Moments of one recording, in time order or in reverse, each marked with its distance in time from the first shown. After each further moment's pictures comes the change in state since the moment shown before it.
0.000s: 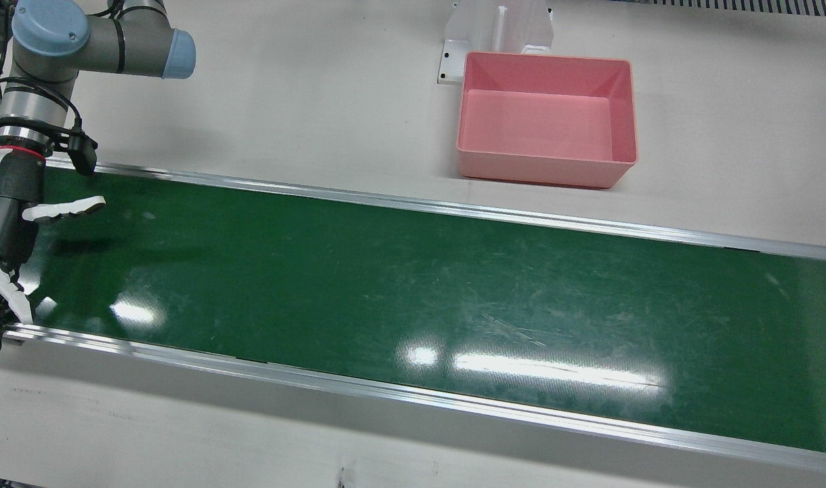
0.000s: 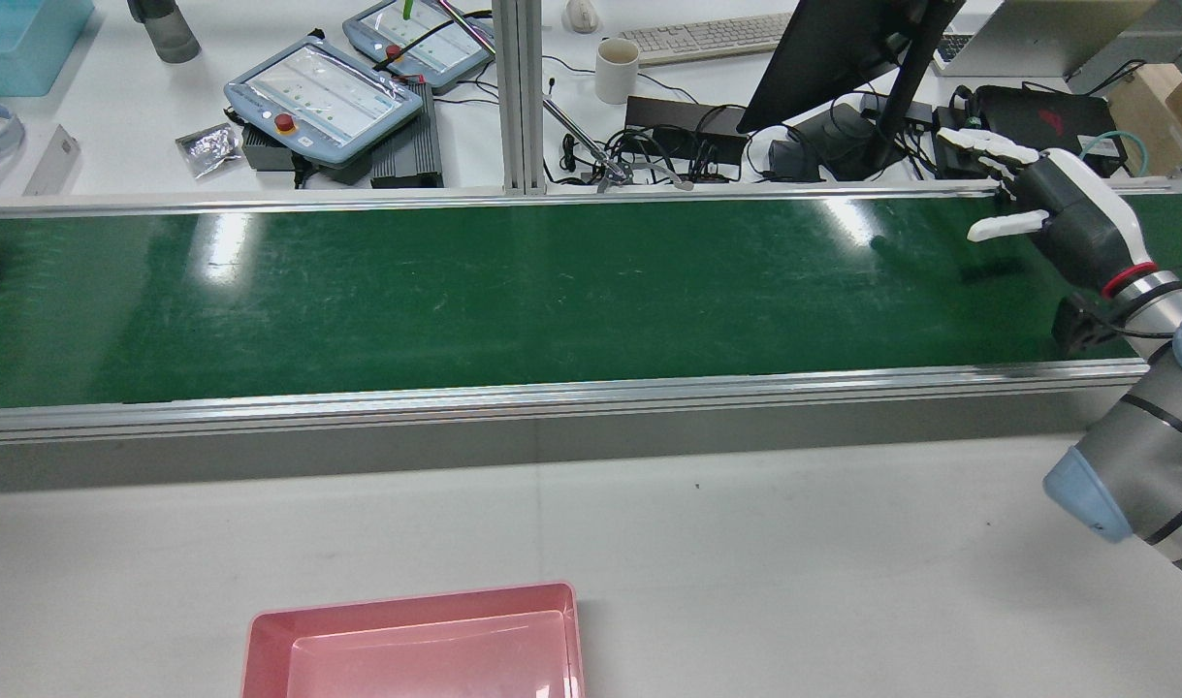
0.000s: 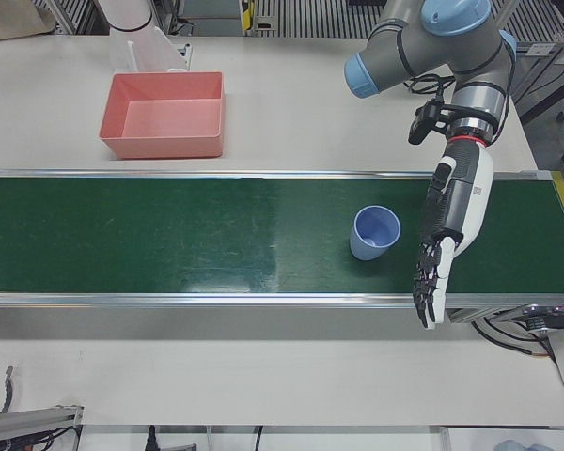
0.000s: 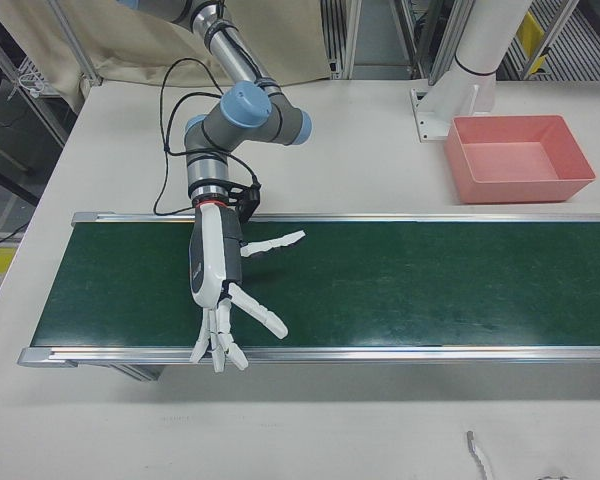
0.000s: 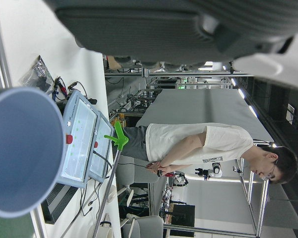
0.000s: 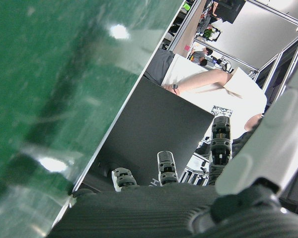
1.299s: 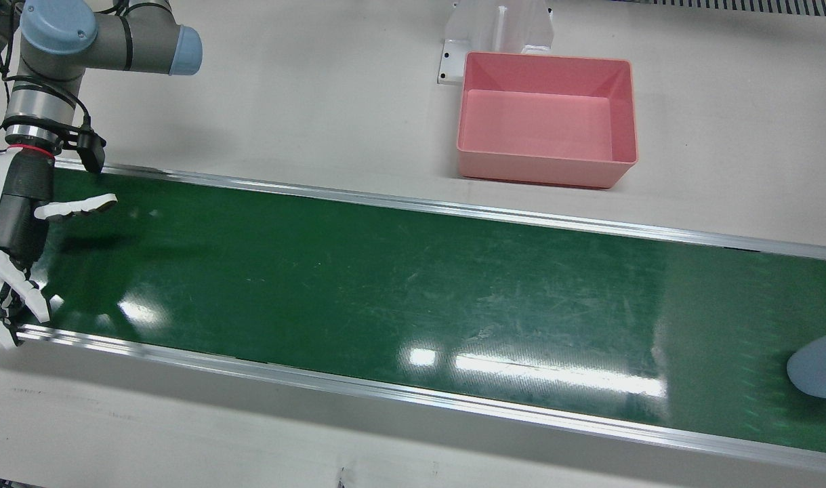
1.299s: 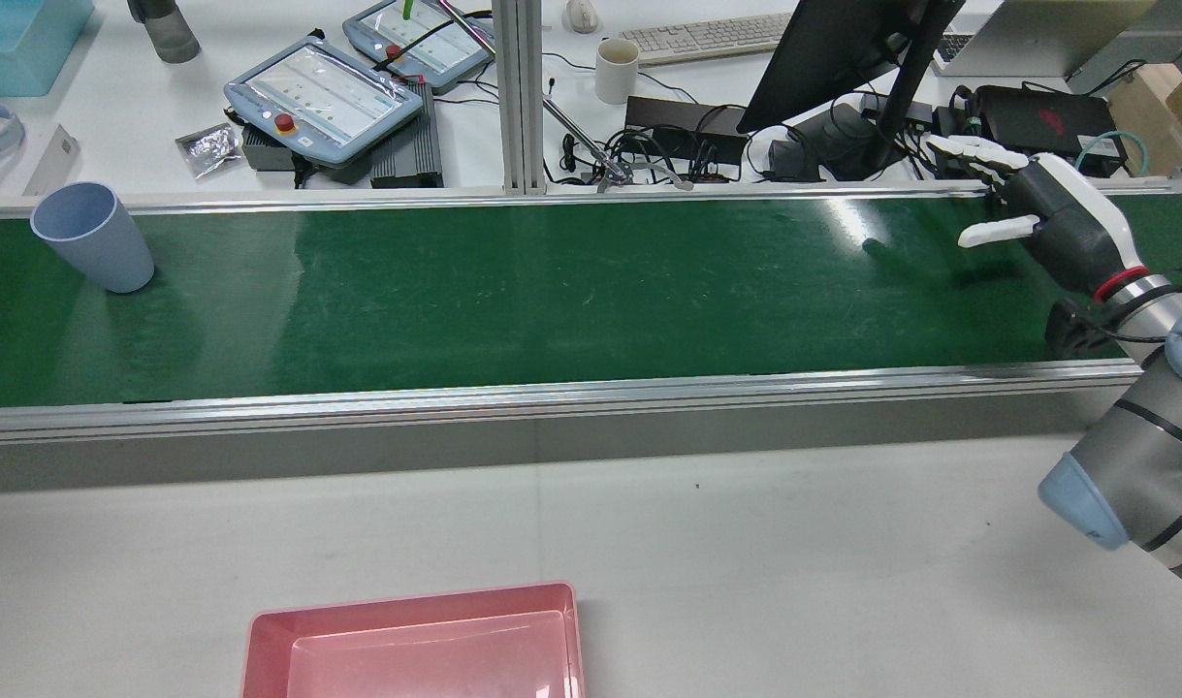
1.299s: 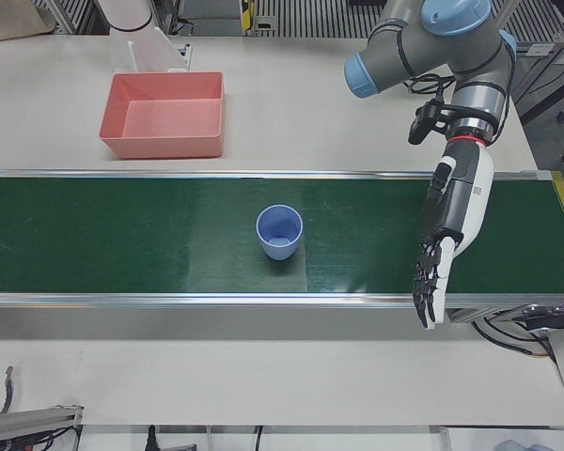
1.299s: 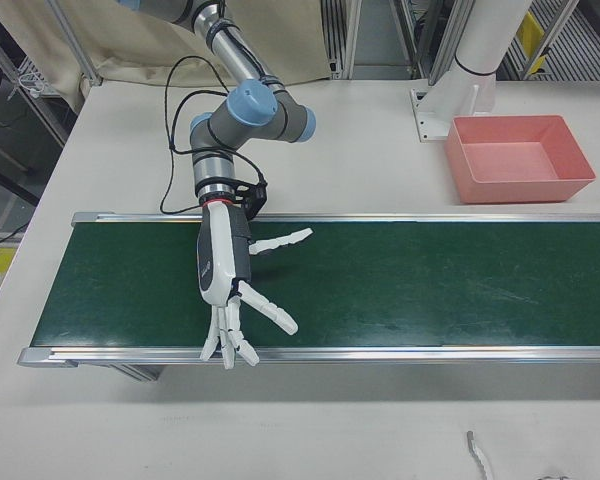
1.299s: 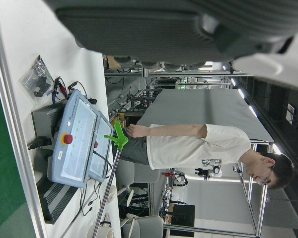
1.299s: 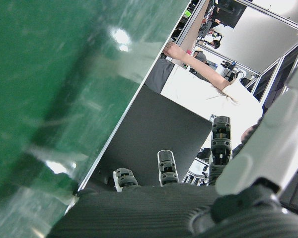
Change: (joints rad) left arm 0.000 0.000 0.000 0.000 0.000 0.000; right arm -0.017 0.000 0.021 -0.024 0.000 -0.001
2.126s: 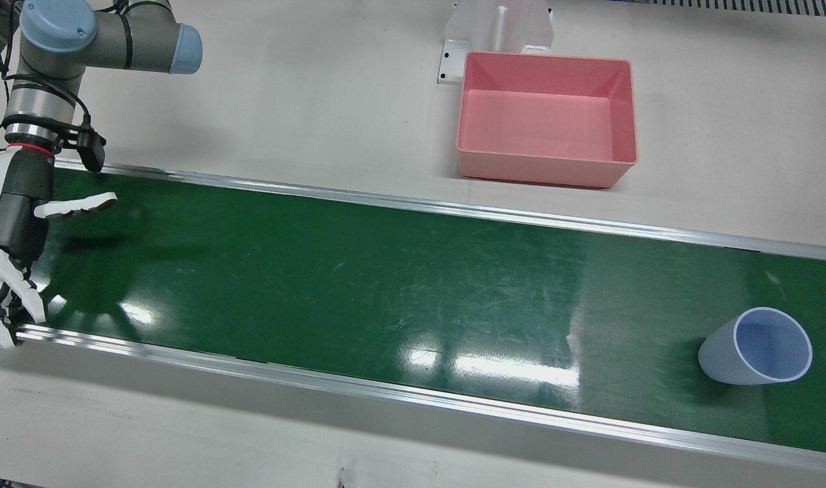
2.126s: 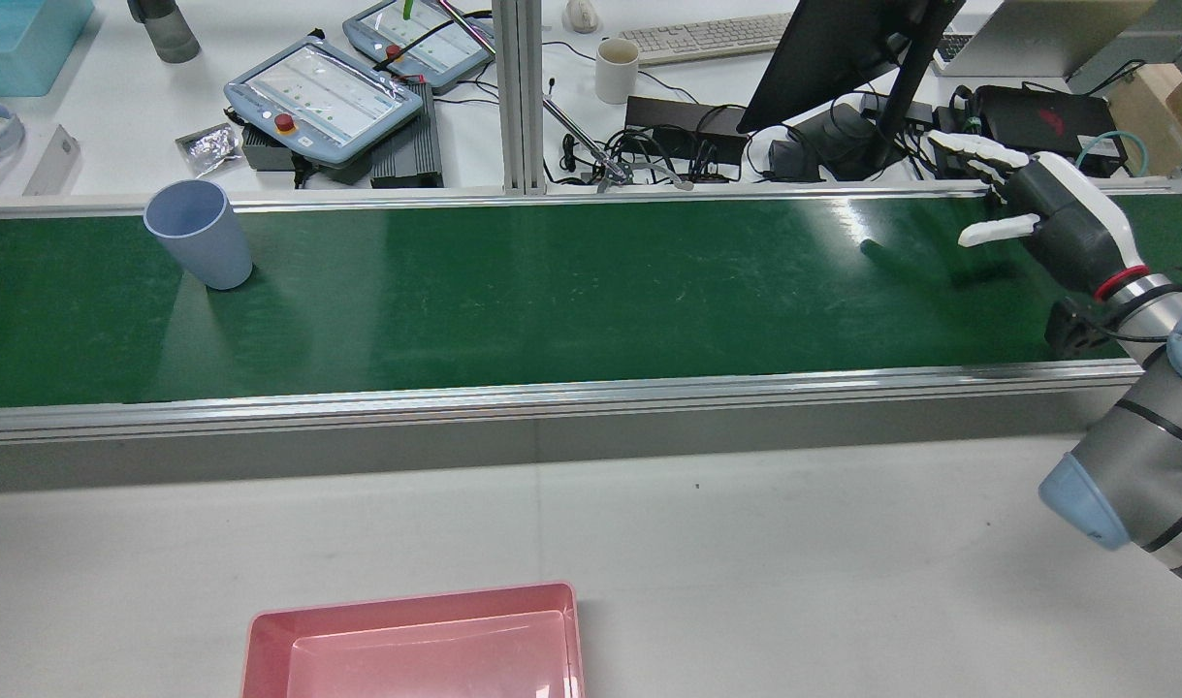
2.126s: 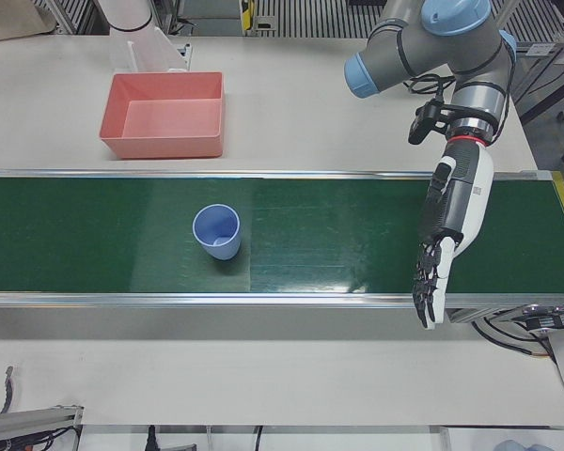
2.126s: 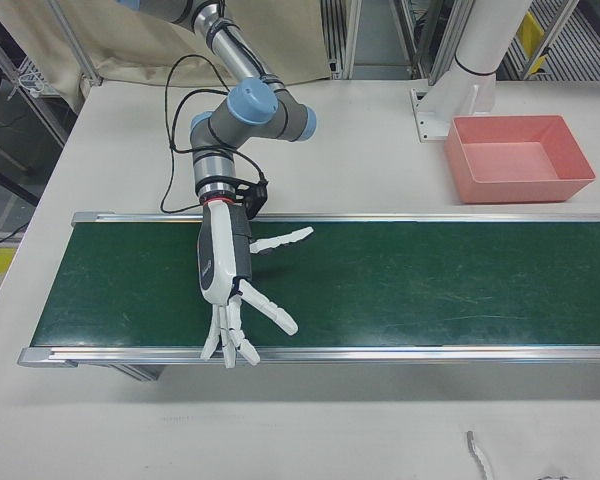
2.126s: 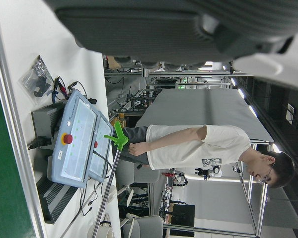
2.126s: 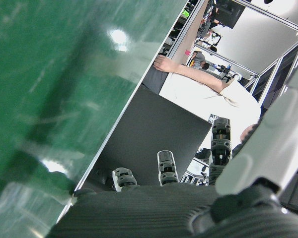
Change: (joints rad) left arm 0.000 0.000 0.000 0.000 0.000 0.000; right arm 0.000 -0.001 0.007 -0.001 0.000 -0.002
